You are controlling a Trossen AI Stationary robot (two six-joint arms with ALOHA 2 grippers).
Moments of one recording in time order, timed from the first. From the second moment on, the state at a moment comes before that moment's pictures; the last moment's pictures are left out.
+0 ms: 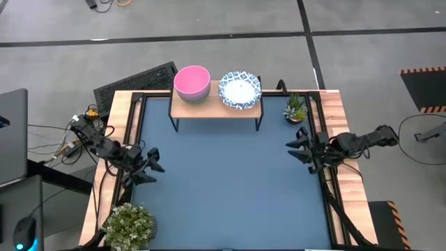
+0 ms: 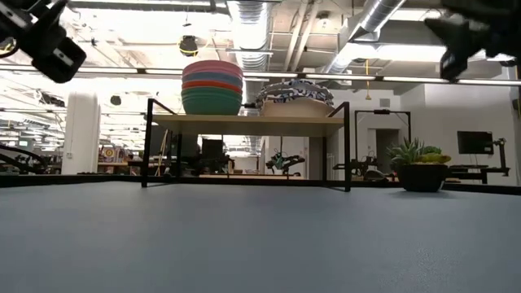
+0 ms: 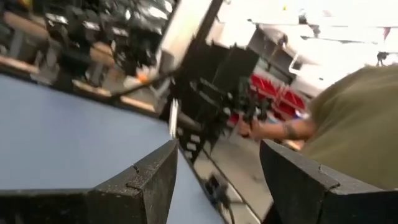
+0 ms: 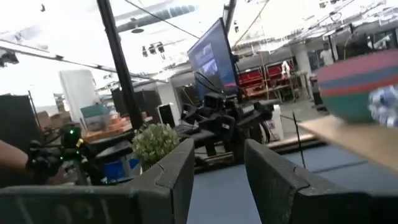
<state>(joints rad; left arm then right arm) -0.64 0.00 0.01 0.24 -0.25 -0.41 0.30 0.06 0.05 0.33 0.26 0.20</state>
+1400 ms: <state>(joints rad) -0.26 0.01 0.01 0.06 0.17 -0.17 0.29 0.09 0.01 0.06 0.29 0.24</state>
